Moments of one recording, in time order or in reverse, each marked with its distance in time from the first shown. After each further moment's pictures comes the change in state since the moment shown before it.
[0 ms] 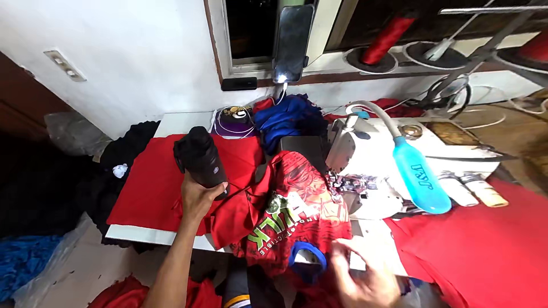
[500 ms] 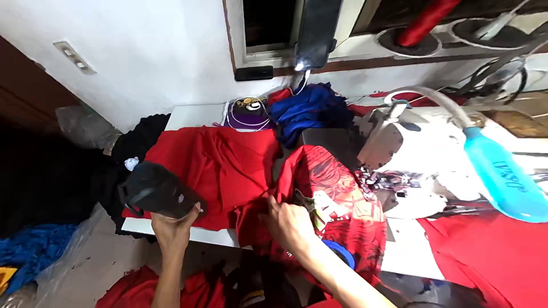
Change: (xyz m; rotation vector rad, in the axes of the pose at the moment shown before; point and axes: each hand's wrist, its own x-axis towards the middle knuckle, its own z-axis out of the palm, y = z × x) left_hand -0.051 -0.031 -0.084 0.091 0.366 0.041; right_hand 0.091 -0.101 0.132 -0.542 -1.360 0.316
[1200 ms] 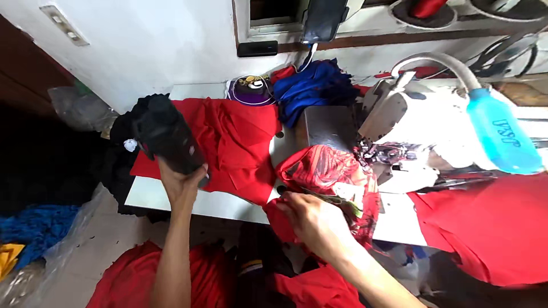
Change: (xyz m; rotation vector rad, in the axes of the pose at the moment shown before) left_hand 0.019 0.023 0.022 -0.258 -0.133 -0.026; right_hand -0.058 0.048 0.039 0.144 0.518 -0.320
